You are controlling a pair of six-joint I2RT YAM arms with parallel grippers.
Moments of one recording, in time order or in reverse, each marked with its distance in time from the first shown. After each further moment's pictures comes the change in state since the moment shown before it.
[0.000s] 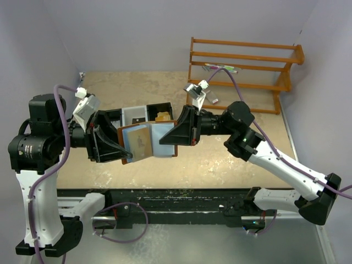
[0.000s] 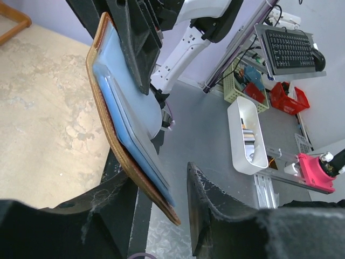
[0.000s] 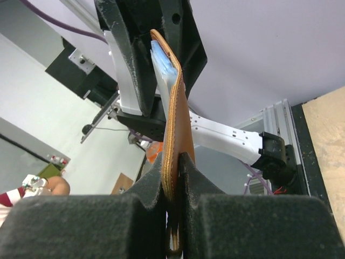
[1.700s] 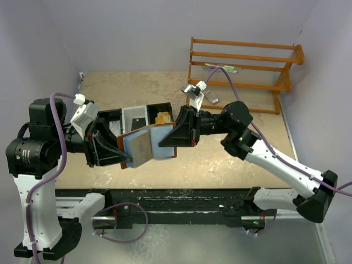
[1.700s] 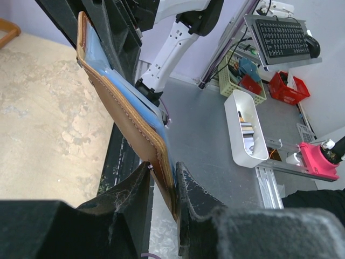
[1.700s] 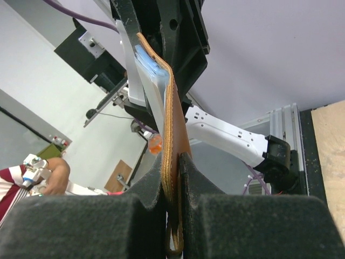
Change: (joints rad) left arm -0.028 -0.014 0.012 -0.072 0.023 0.101; right arm -0.002 0.032 -0.007 0.114 -0.083 -0.003
